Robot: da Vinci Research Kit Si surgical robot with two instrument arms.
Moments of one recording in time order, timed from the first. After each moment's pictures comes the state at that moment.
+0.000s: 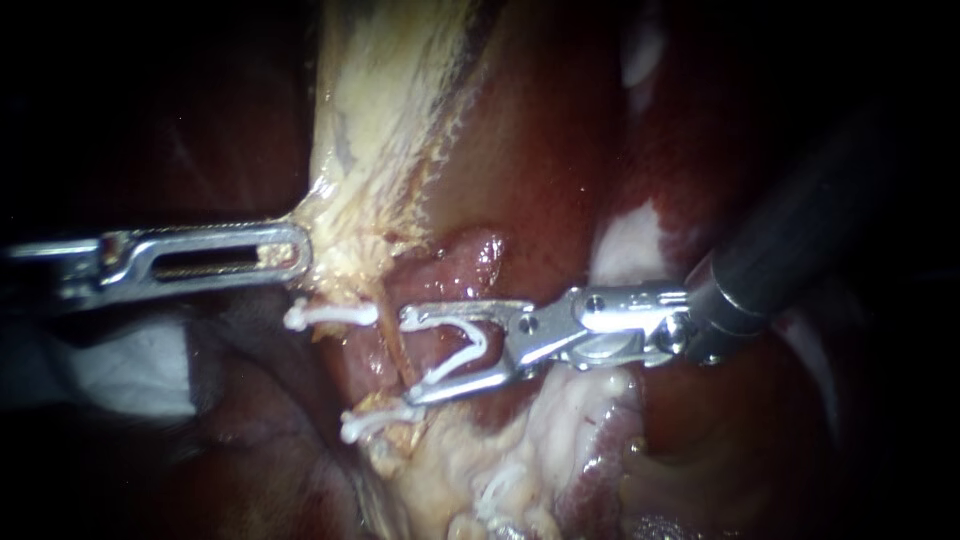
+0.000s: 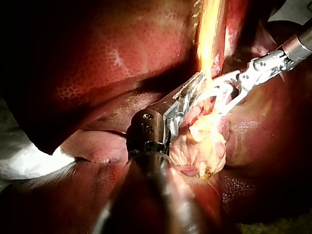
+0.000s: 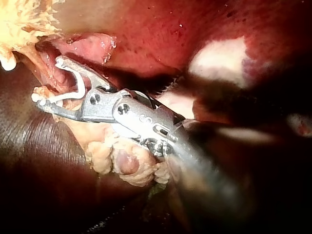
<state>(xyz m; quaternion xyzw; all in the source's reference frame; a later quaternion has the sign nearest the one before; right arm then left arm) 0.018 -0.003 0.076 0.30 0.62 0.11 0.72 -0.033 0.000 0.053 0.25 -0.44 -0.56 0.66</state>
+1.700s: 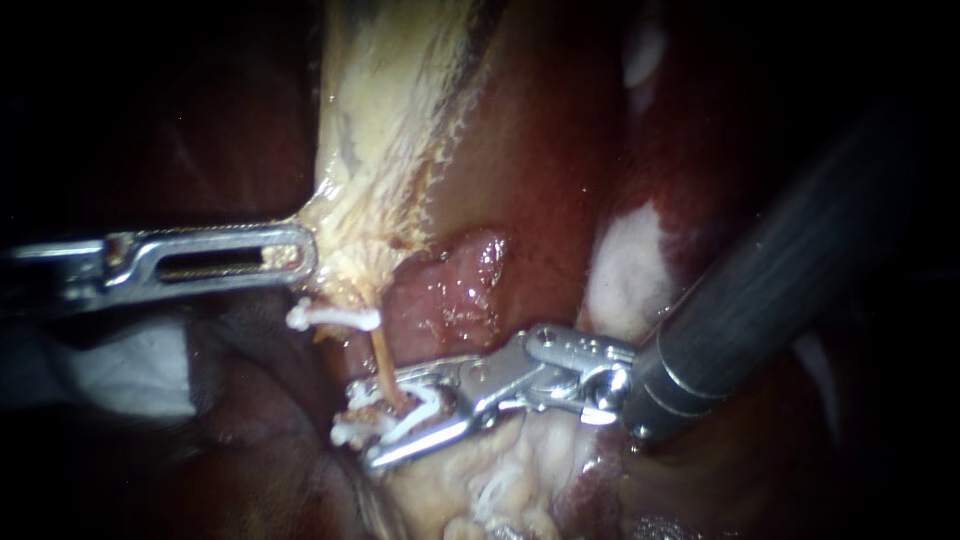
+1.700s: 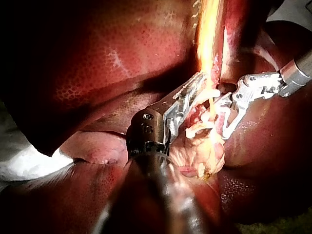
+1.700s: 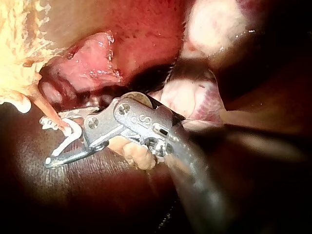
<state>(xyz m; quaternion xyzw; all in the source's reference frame) 0.022 -0.007 0.075 0.46 0.61 0.11 0.64 -0.033 0.001 0.054 0.25 -0.44 -0.56 0.66</state>
